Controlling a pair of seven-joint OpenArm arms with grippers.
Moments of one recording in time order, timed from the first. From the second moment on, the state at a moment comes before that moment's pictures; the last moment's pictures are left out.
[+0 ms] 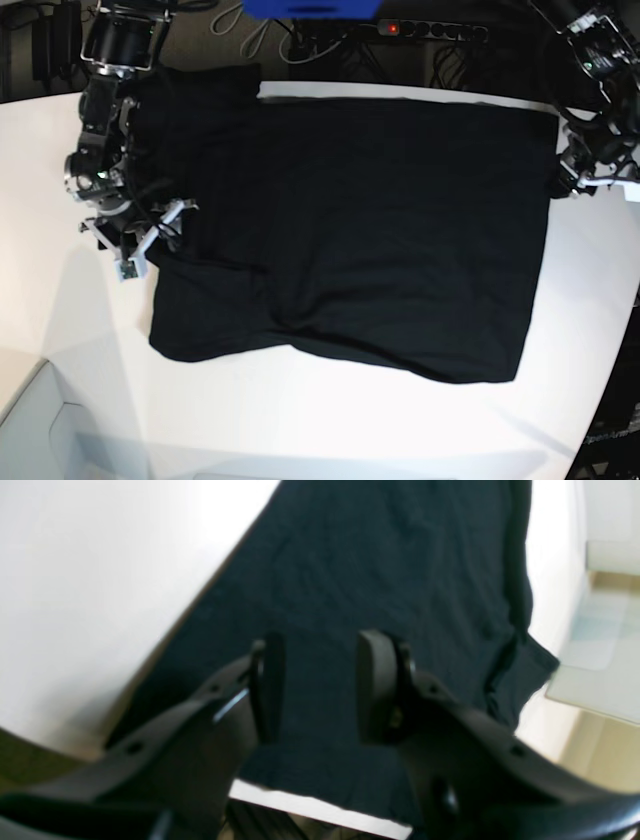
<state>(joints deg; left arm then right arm) 8.4 -10.1 -47.7 95.3 -51.7 0.1 73.9 0.4 4.0 17.7 86.5 -1.4 26.6 -39.4</state>
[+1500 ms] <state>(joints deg) 8.5 -10.1 -47.7 95.3 -51.6 0.1 74.1 36.6 4.1 8.9 64.8 -1.3 26.8 -34.0</state>
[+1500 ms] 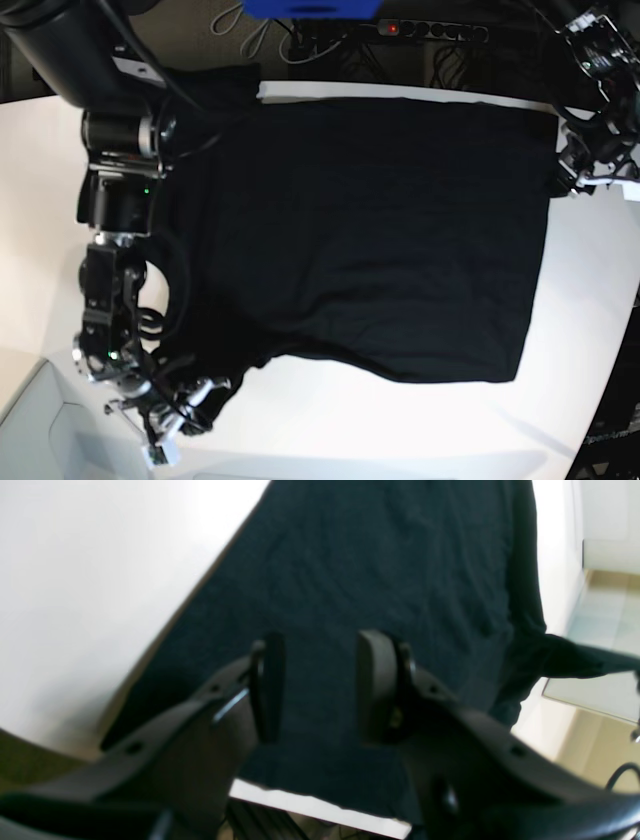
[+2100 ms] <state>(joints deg) 9.4 -10.2 -47.8 95.3 -53.2 0.1 74.1 57.3 6.6 8.4 25.3 -1.2 9.2 -7.2</state>
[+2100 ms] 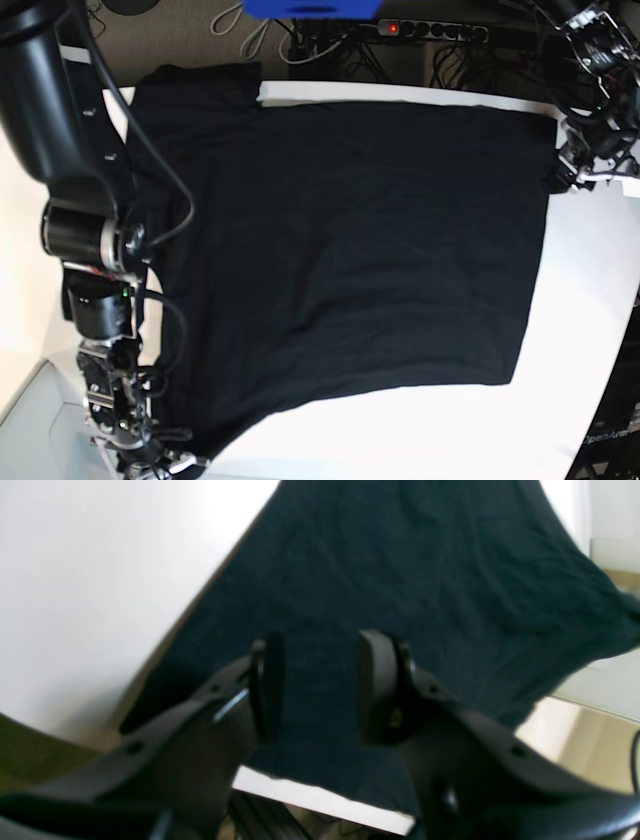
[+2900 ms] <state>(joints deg) -1.4 -9.9 -47.2 94.1 -60.6 0.1 74.1 20.8 8.1 15.2 73.0 -0.4 9.4 -27.7</state>
